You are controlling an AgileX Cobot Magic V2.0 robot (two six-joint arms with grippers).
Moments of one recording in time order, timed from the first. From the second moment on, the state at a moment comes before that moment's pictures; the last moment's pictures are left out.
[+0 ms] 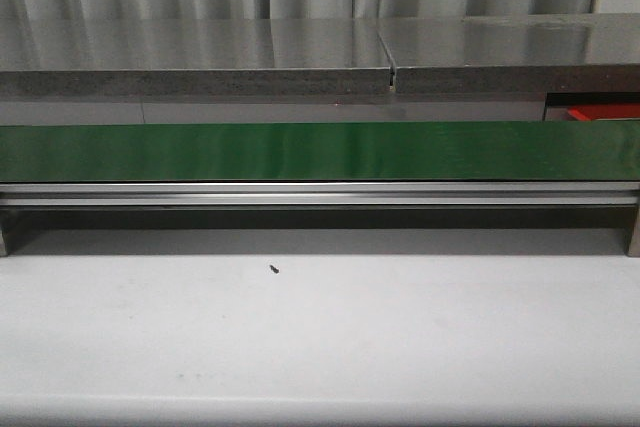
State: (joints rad) left arm 0.39 1.34 -0.91 0.07 0.72 -0.17; right arm 0.02 -0.01 0.03 -0.11 0.08 0.00
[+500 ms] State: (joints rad) left arm 0.39 1.63 -1.11 0.09 0.71 -0.17; right arm 0.02 -0.01 0.03 -0.11 0.08 0.00
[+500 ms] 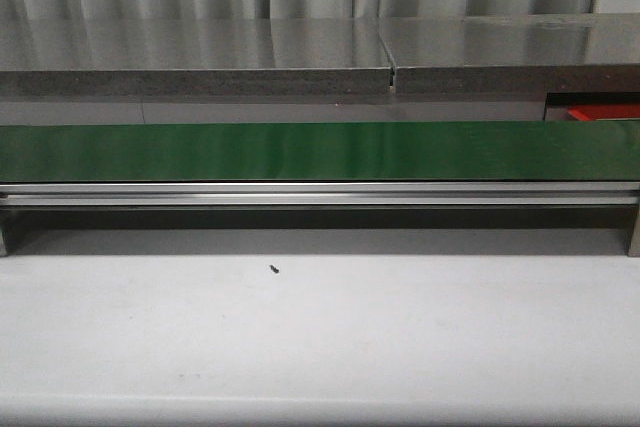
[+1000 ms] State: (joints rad) left arm 0.39 1.79 -1.19 0.06 0.68 -0.17; right arm 0.02 -0.01 0.03 -0.11 0.08 0.00
